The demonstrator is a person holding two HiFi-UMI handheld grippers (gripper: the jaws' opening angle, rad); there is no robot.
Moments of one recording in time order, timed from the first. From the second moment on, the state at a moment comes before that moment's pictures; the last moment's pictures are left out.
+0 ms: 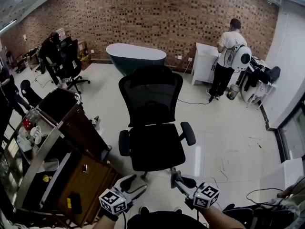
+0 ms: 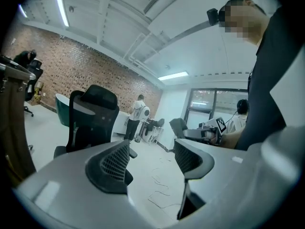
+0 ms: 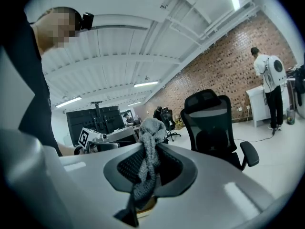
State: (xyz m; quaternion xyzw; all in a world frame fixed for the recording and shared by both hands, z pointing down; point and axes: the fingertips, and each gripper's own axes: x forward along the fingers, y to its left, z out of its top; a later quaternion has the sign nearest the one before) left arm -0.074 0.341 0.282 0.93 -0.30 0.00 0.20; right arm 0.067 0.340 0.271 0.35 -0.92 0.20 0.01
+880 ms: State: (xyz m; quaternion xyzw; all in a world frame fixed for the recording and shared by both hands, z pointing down) left arm -0.021 0.364 0.251 0.93 -0.32 -0.01 0.17; right arm 0.119 0.350 0.241 0.32 -0.93 0.17 -0.01
